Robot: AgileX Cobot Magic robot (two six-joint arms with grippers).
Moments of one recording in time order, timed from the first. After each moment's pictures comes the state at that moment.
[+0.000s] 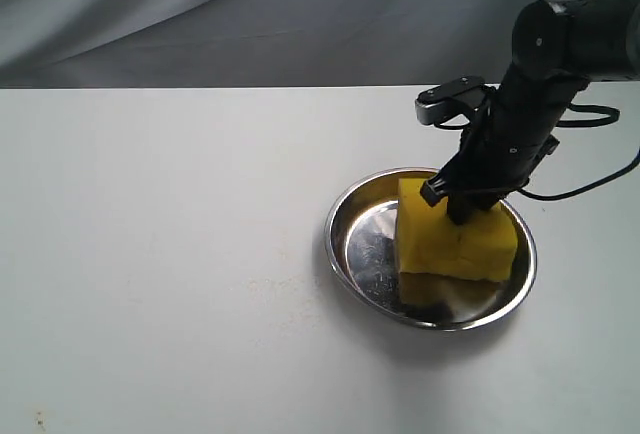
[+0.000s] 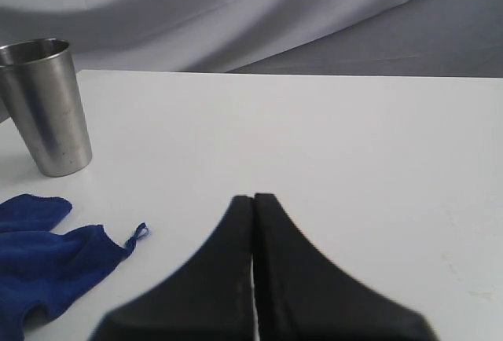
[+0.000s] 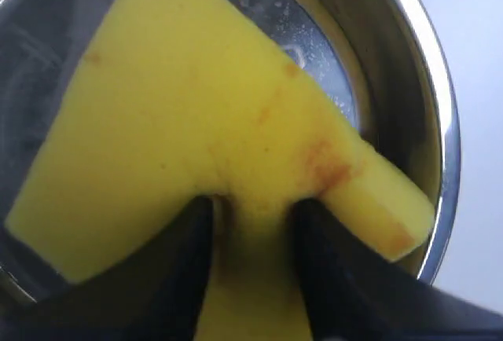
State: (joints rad) left arm 0.15 0.00 0.00 0.12 0.32 -0.07; right arm 0.27 1.99 -1.39 0.09 0.92 -0.30
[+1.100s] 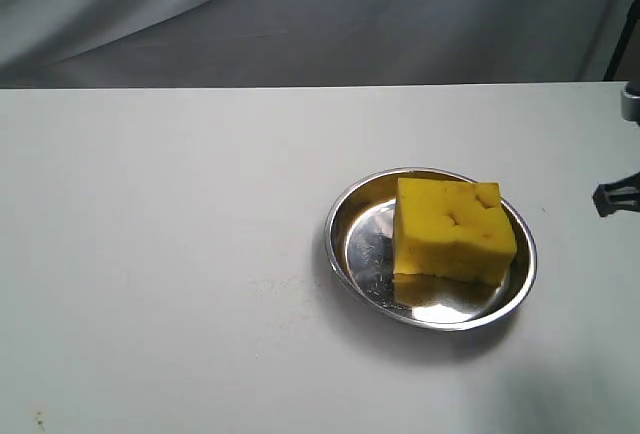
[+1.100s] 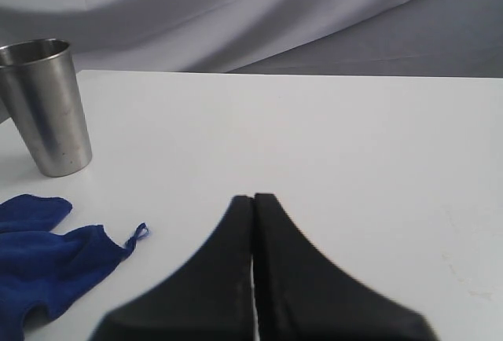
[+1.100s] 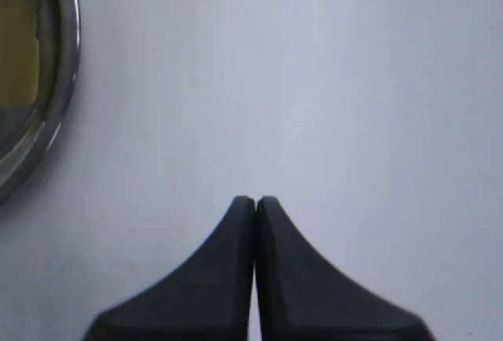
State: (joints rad) left arm 0.15 0.00 0.00 0.12 0.32 -0.07; right arm 0.01 1.51 -0.98 -0.14 0.93 0.07
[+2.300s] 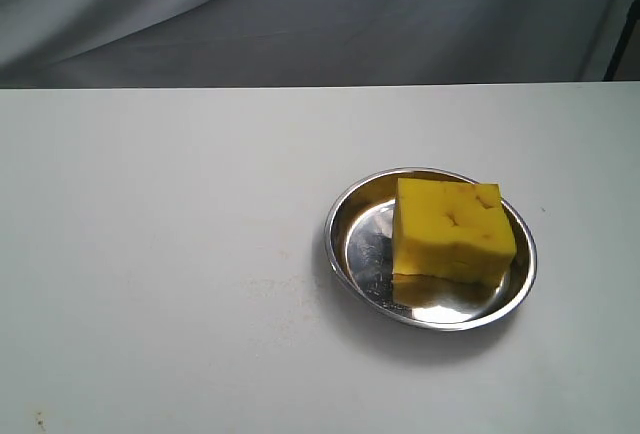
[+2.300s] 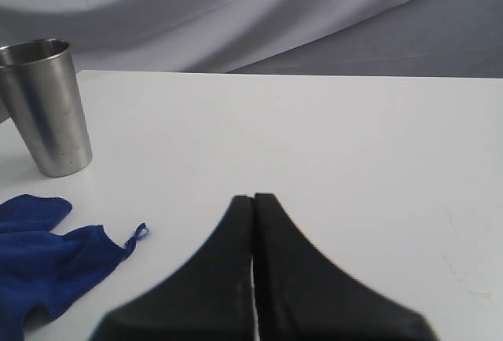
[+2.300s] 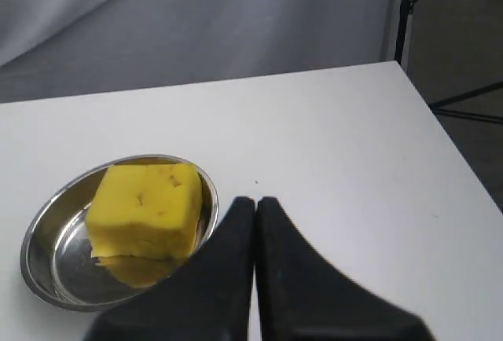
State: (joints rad) left arm 0.15 0.00 0.00 0.12 0.32 -0.07; right arm 0.01 0.10 -0.63 -0.04 0.95 0.15
